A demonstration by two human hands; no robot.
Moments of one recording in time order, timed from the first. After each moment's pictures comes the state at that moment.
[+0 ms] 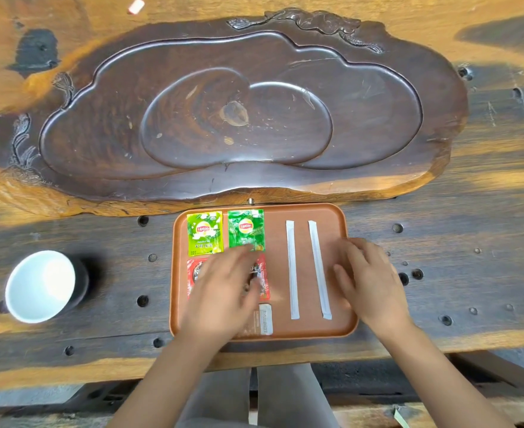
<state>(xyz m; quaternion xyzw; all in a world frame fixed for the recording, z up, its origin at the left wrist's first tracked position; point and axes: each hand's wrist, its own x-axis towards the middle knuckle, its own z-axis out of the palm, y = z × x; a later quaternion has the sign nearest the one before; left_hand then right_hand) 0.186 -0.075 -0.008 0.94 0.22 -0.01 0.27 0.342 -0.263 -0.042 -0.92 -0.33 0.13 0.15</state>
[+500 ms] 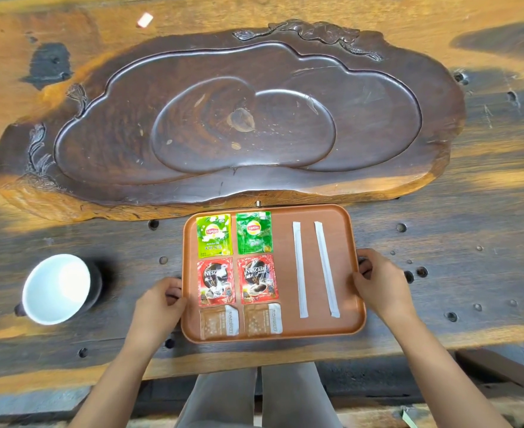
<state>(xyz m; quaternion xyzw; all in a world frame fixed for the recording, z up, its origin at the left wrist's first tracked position) 0.111 -0.013 -0.025 0.72 0.55 -0.13 0.40 0.346 -0.260 -0.039 -0.93 -0.11 0.30 0.20</state>
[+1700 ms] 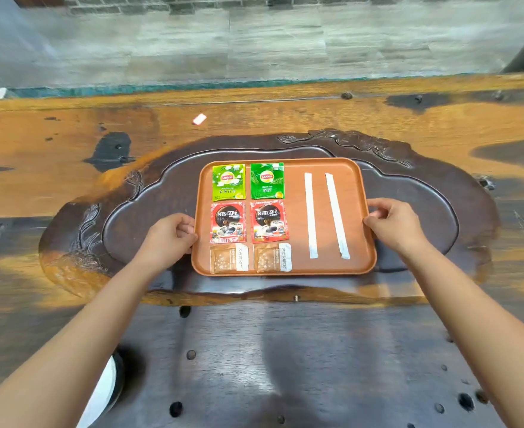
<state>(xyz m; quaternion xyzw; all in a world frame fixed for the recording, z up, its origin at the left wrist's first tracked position) 0.247 0.188 -0.011 0.78 0.45 0.04 0.43 0.507 -0.078 0.000 -0.92 -0.16 0.19 0.32</state>
